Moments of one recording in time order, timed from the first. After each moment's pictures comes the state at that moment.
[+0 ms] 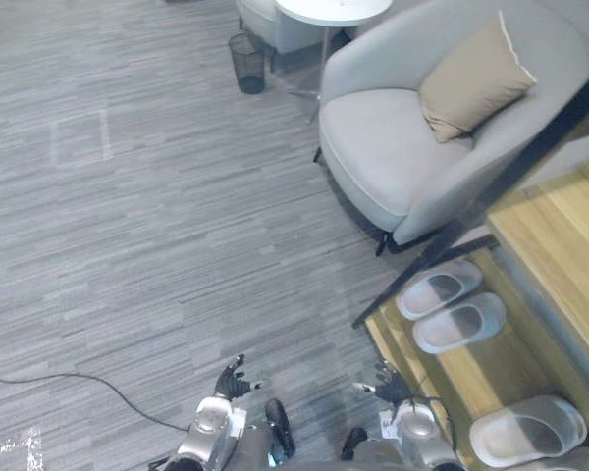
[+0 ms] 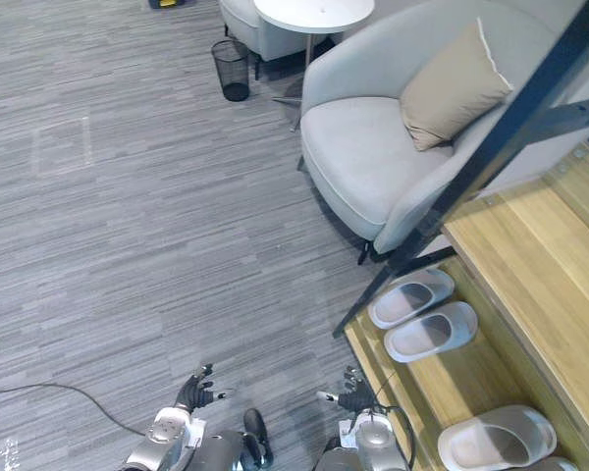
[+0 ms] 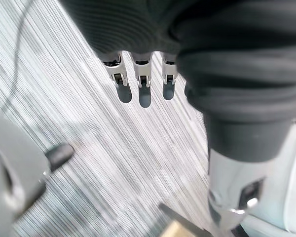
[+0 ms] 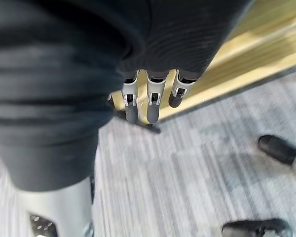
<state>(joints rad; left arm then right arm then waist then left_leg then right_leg) 0.02 0.15 -0.18 0.86 0.02 -0.10 0.09 0.00 -0.07 0.04 0.85 -0.04 -0.12 -0.08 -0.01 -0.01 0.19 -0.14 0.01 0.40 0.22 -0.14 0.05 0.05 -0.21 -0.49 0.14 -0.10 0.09</state>
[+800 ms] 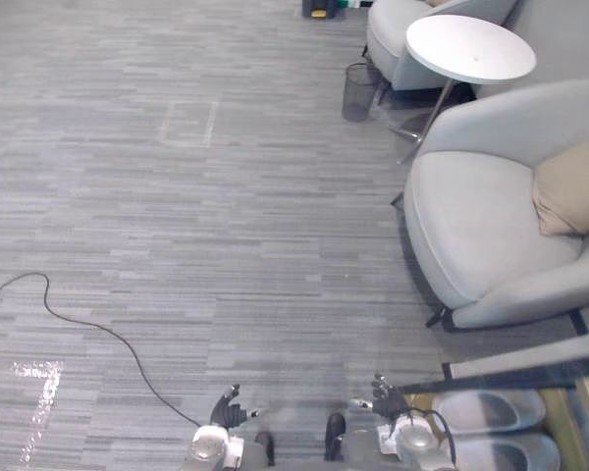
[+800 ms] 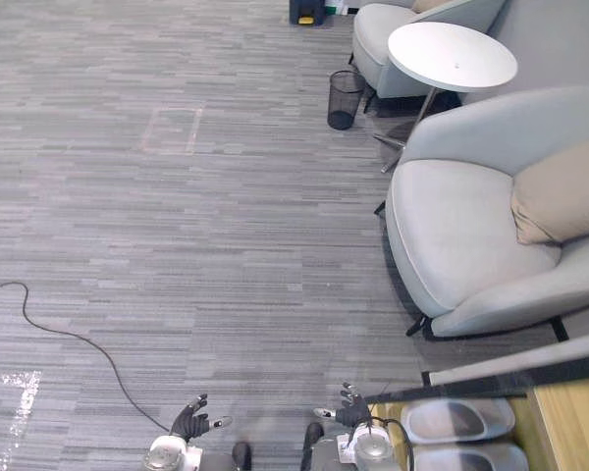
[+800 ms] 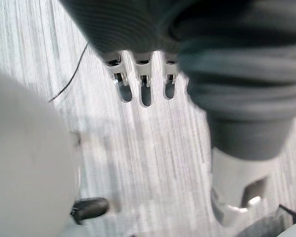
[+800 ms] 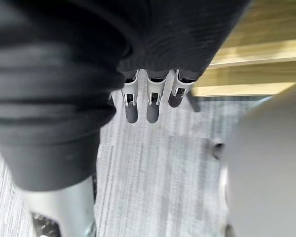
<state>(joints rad) 0.05 0.09 -0.12 0.92 0.02 -0.10 0.09 0.03 -0.08 0.04 0.92 -0.04 -0.11 -0.06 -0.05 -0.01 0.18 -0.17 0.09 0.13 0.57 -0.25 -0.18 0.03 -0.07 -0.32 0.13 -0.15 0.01</state>
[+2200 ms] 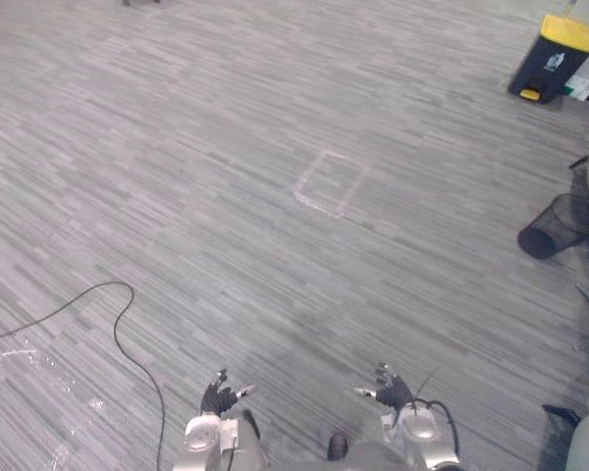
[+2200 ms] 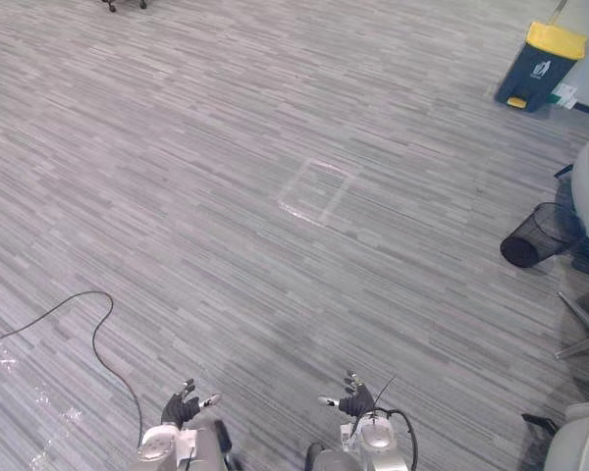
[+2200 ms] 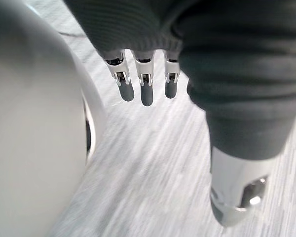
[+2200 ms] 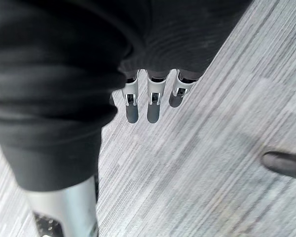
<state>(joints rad) 0.05 0.06 0.01 0.83 -0.05 -0.12 0.11 0.00 -0.09 0.04 0.88 -0.02 -0.12 -0.06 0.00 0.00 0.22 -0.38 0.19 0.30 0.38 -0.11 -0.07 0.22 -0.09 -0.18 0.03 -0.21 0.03</state>
